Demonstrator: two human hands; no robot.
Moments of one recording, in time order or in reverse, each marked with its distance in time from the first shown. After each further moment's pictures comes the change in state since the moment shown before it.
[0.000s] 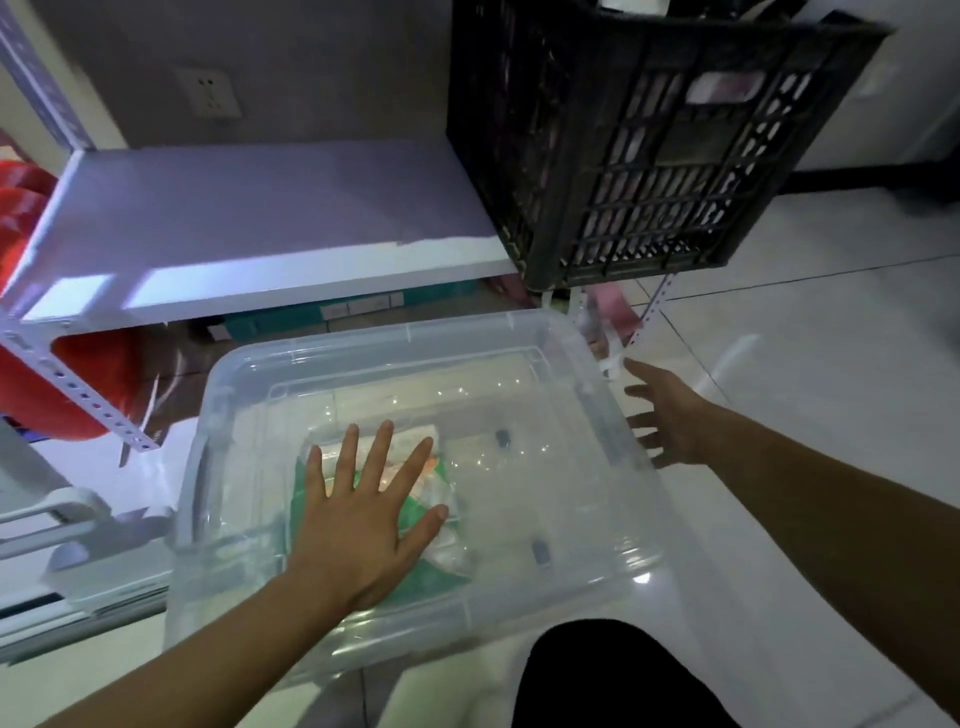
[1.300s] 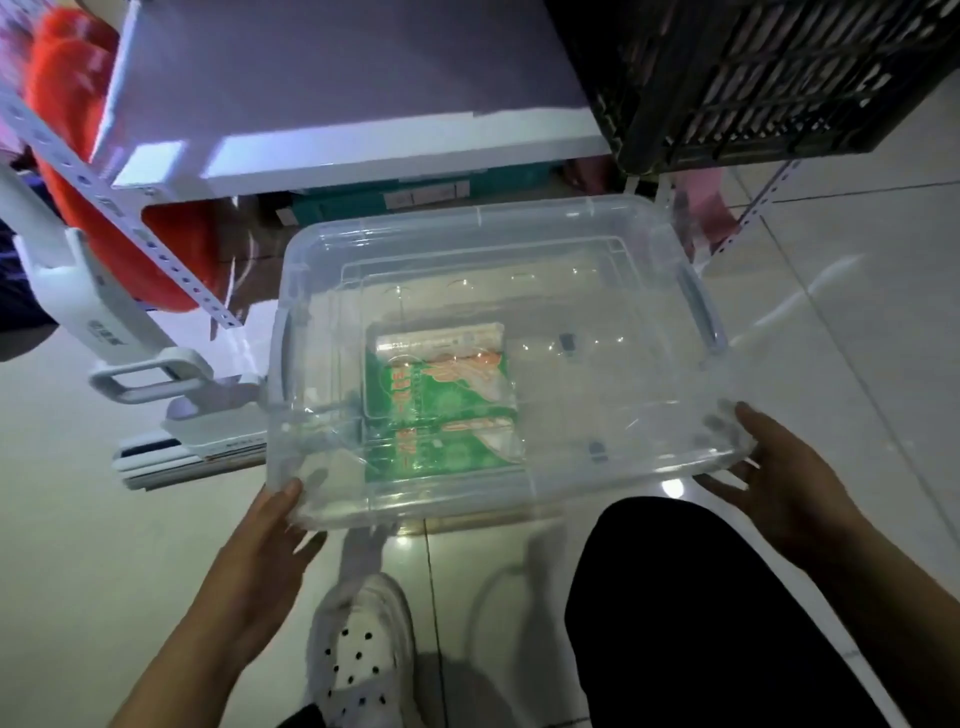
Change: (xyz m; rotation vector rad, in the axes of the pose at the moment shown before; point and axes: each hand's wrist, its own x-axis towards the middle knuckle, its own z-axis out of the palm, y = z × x) left_hand -0.156 -0.087 0.032 -1.827 0.101 -0.685; right_hand -0.072 0.145 0.031 0.473 0.063 -0.207
